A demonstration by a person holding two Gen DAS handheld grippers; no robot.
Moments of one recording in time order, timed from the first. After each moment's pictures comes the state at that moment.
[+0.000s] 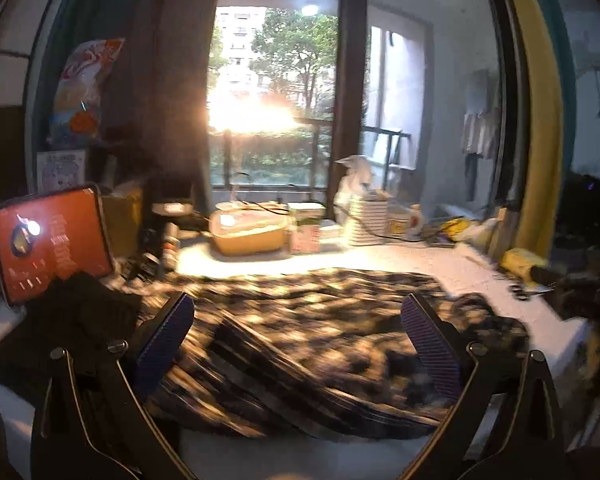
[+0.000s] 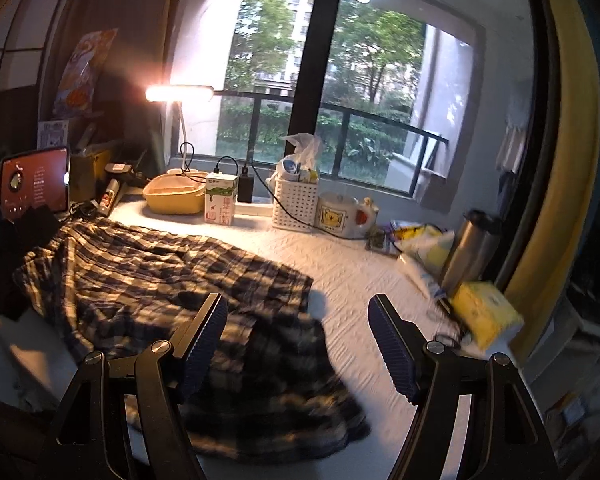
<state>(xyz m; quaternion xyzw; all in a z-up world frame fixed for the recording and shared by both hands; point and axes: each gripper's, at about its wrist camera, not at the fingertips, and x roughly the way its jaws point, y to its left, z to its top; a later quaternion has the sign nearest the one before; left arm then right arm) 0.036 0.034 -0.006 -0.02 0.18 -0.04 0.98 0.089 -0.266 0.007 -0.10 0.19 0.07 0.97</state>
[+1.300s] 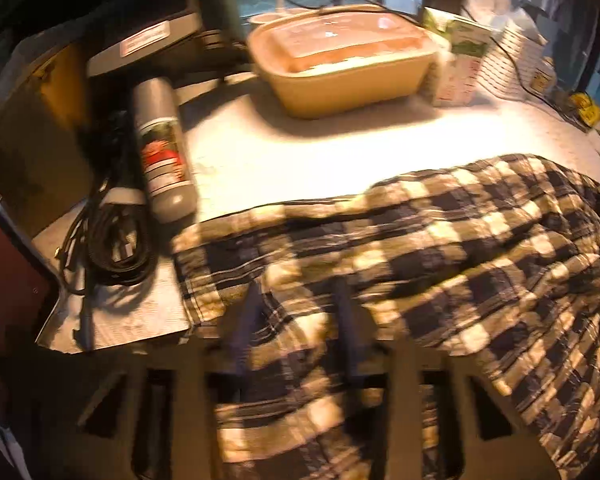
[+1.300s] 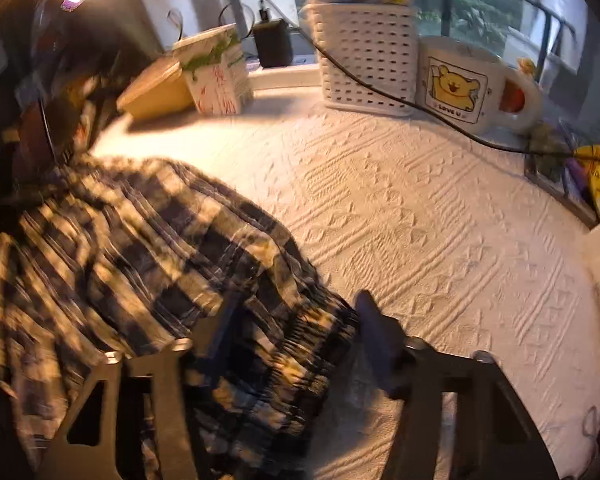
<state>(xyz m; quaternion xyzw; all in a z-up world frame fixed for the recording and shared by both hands) 0.293 0.131 -0.120 0.05 0.50 -0.04 0.86 0.377 -0.250 -0.095 -0.08 0.43 0.25 0.86</state>
